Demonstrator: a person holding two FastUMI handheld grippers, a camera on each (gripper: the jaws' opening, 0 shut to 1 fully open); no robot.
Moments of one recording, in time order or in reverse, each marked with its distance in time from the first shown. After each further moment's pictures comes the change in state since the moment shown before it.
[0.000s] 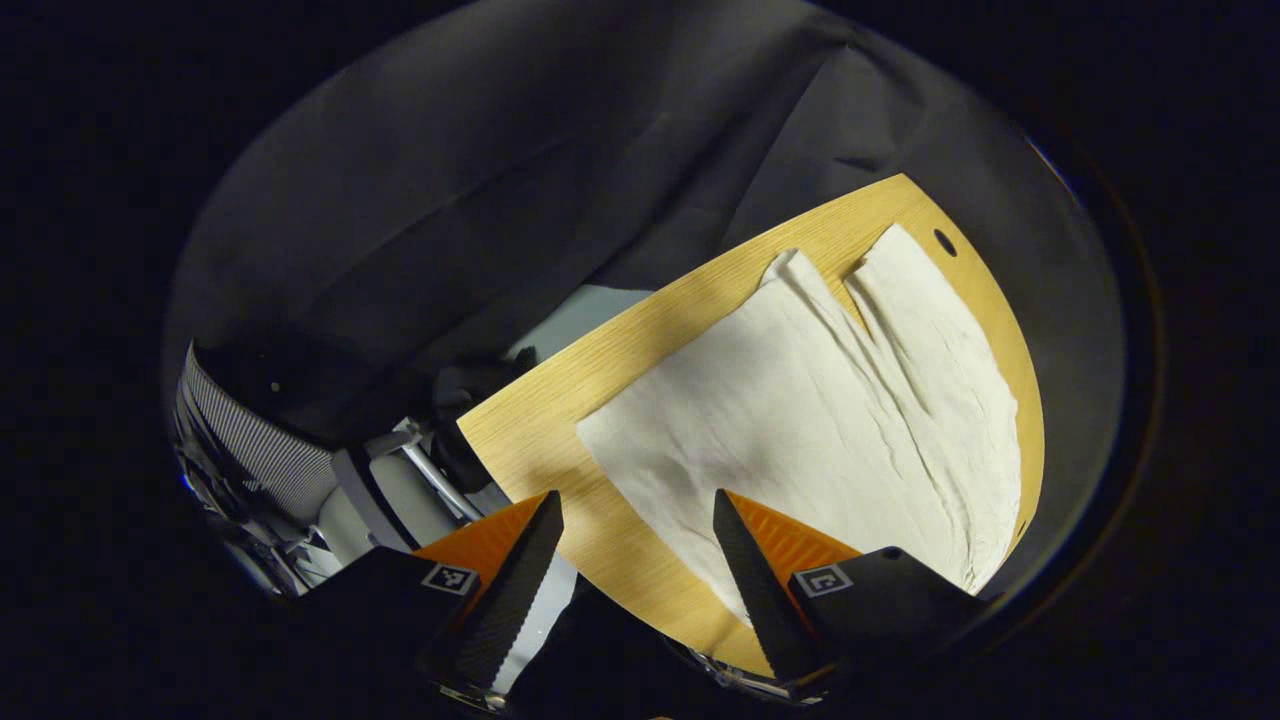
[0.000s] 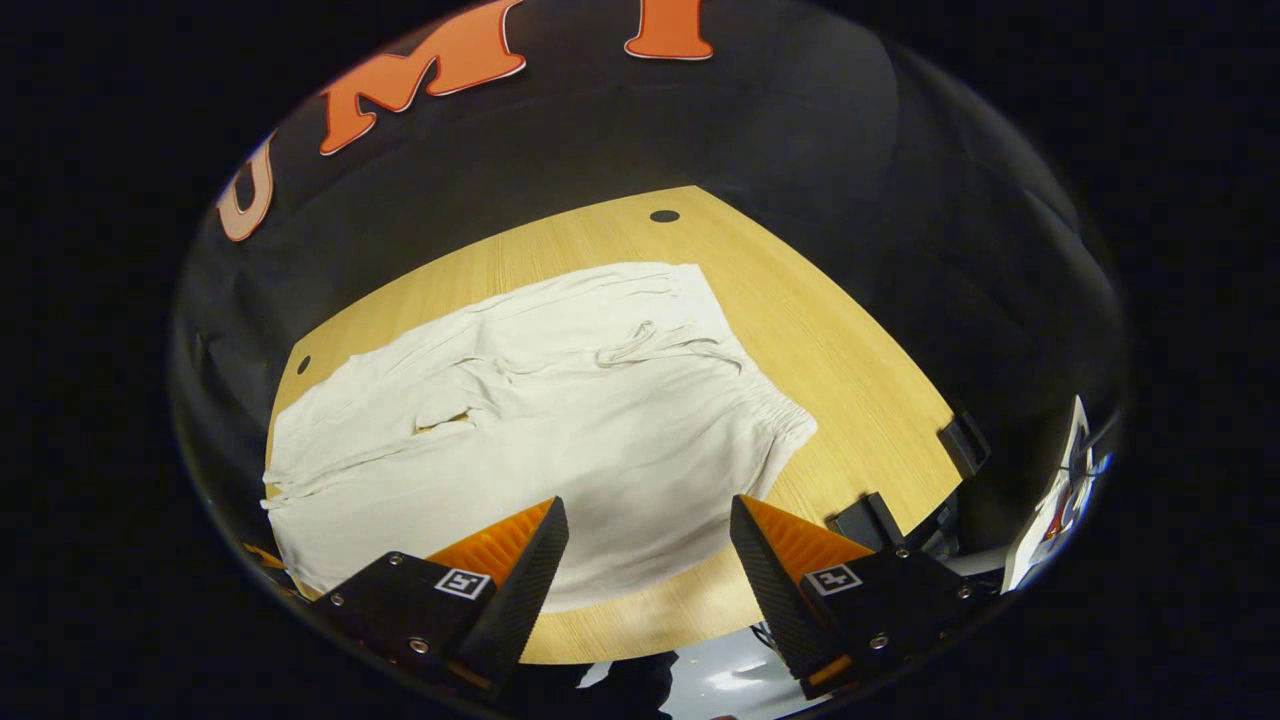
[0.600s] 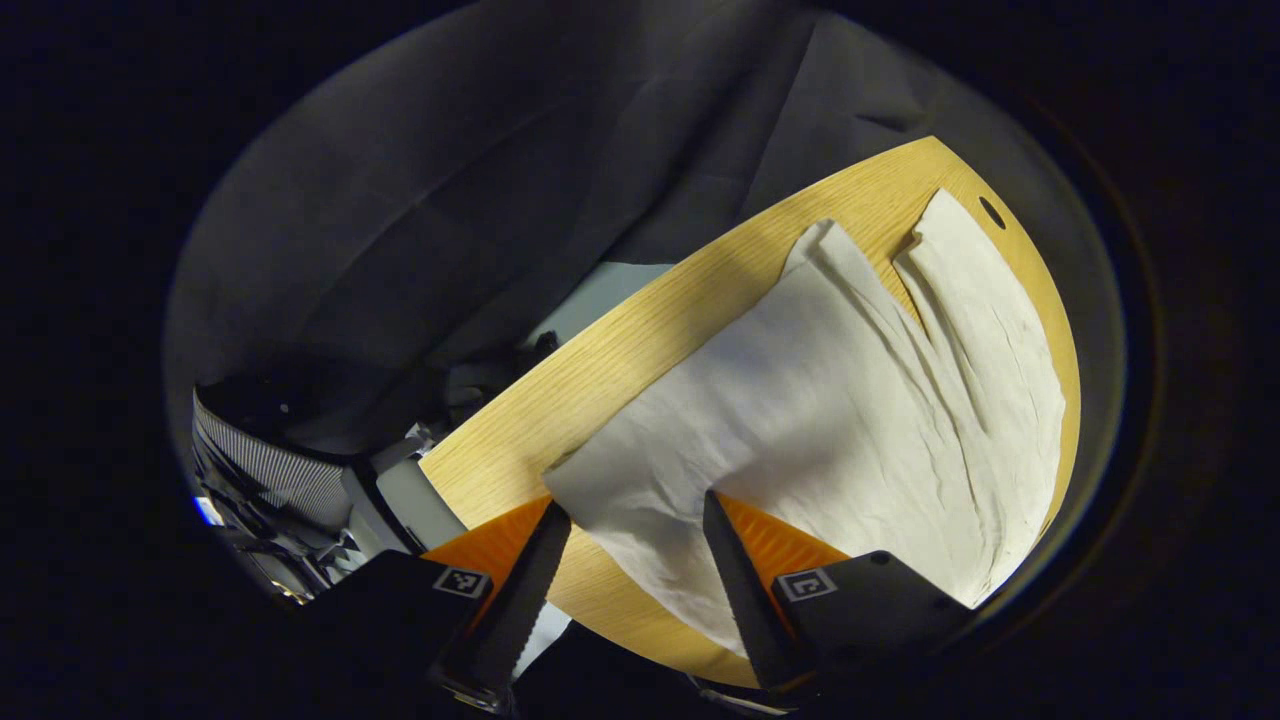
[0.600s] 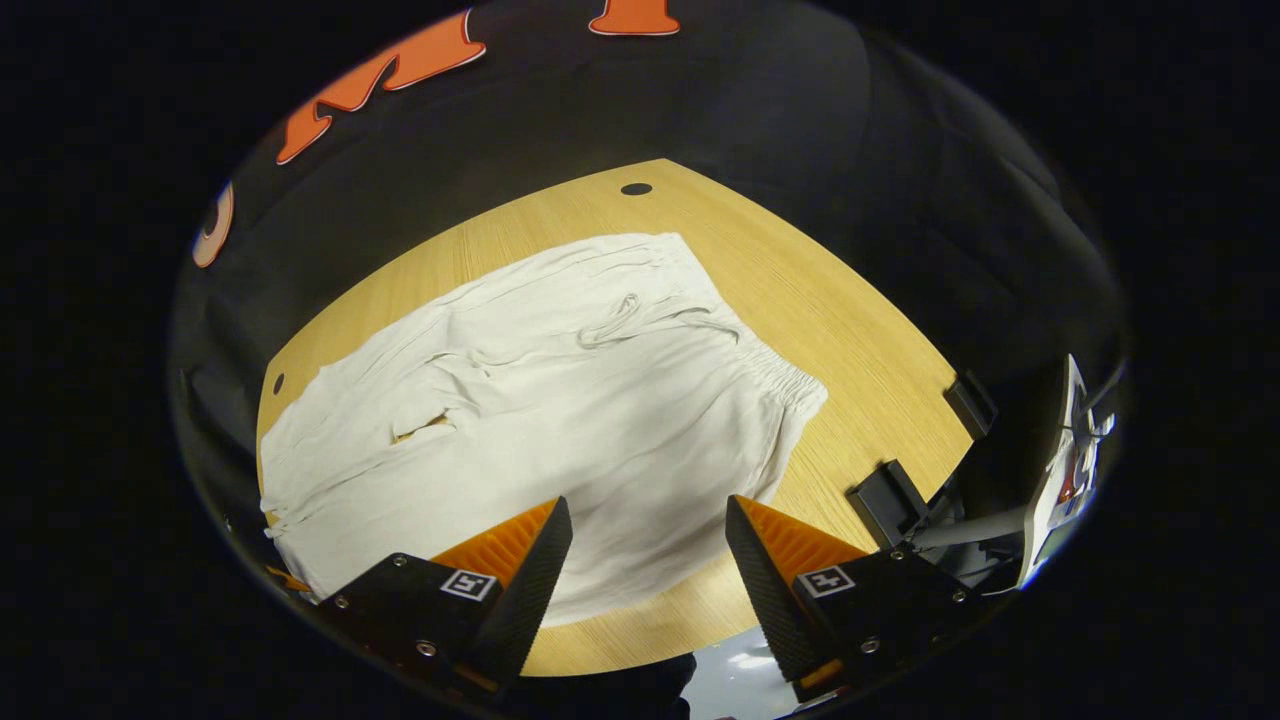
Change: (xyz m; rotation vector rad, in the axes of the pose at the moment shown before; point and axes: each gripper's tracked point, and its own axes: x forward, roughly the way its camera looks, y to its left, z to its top) left arm 0.038 -0.017 0.017 0.046 0.074 0.108; right arm 0.019 0.007 -0.013 0.078 0.064 -0.065
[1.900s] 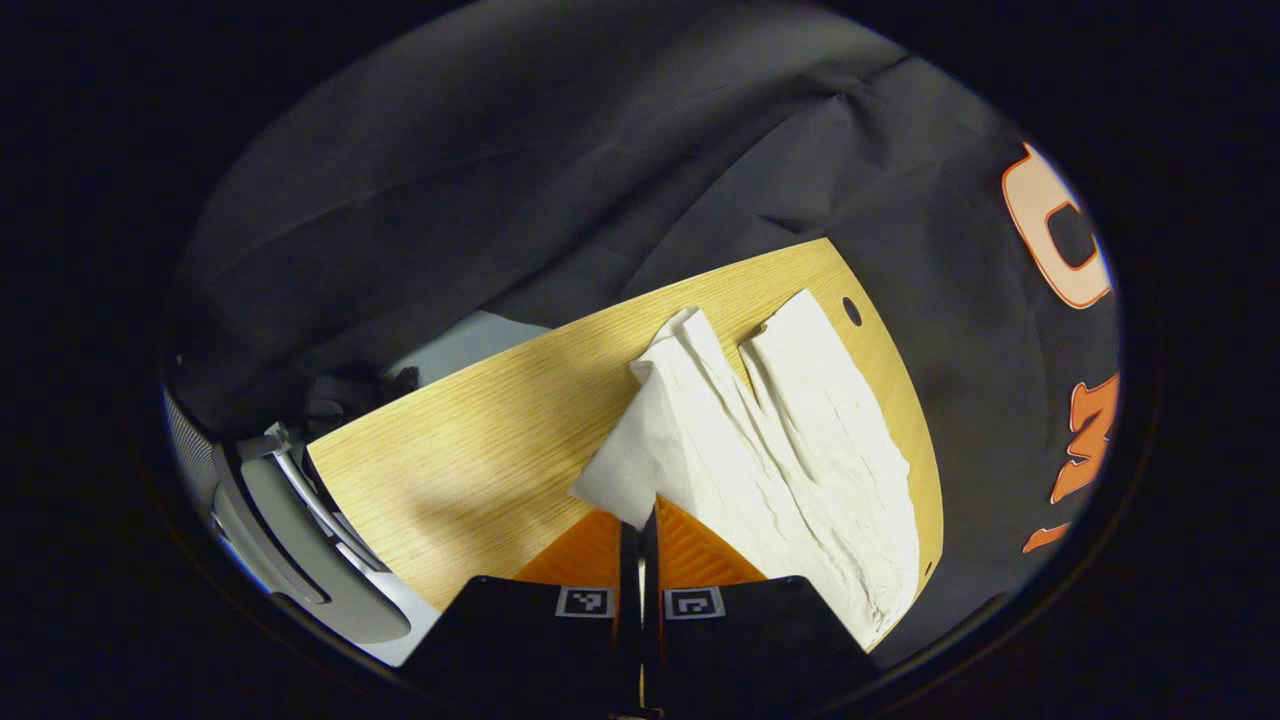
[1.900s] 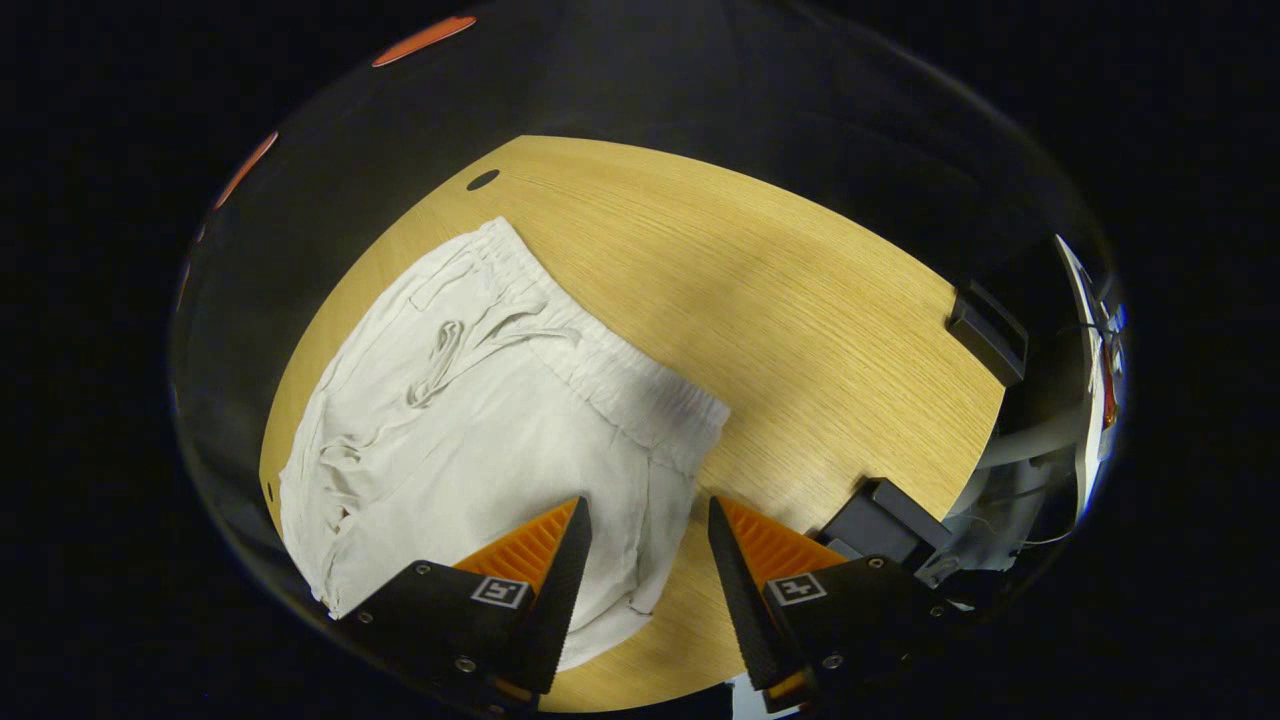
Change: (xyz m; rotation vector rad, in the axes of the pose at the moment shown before) left arm -0.049 -0.050 0.021 -0.146 -0.265 -0.474; right arm 0.095 -0.091 0.006 0.308 0.126 -0.031
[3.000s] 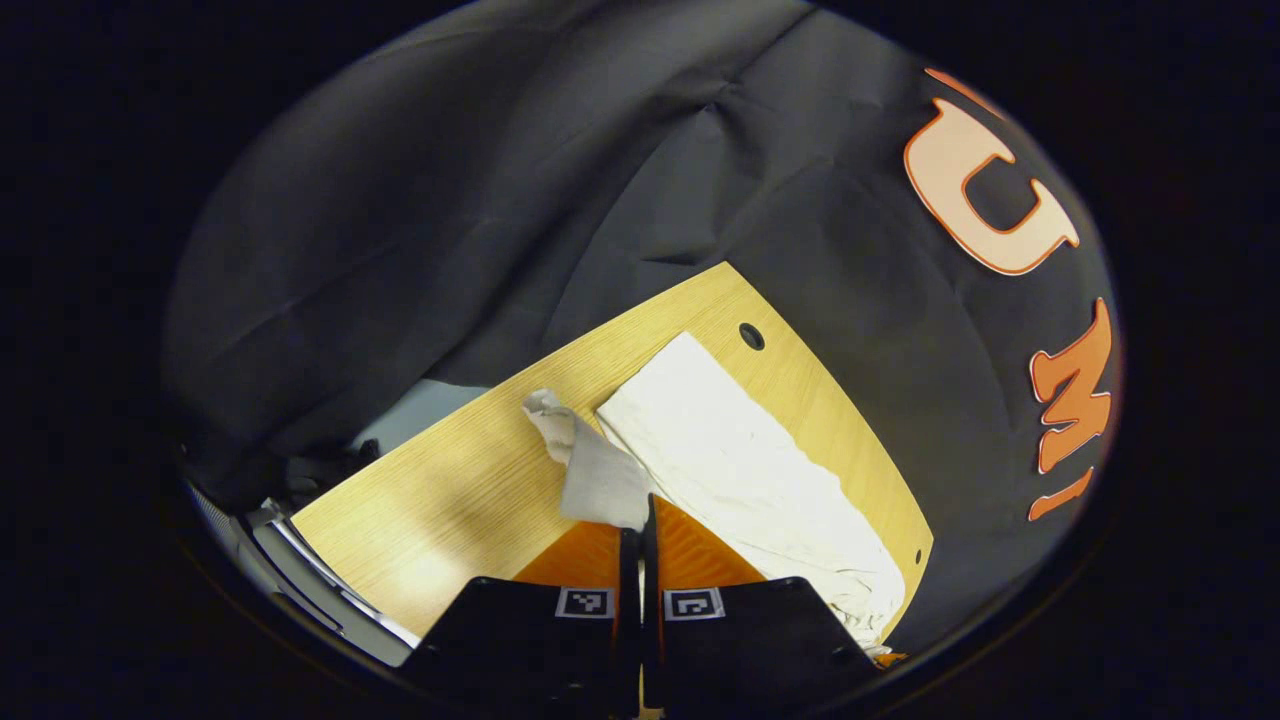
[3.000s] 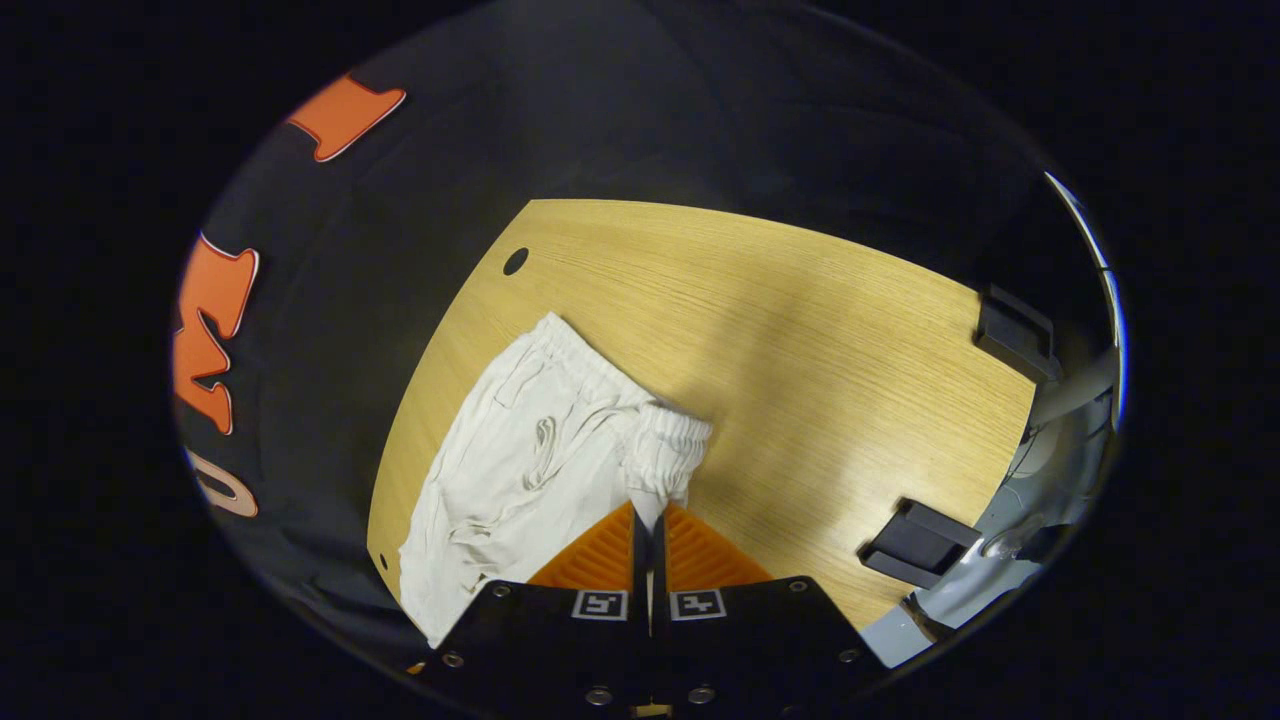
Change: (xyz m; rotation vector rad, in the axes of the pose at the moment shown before) left arm -0.038 -0.110 0.045 0.174 -0.100 -0.099; right arm -0.050 0.043 0.069 0.218 -0.032 0.255
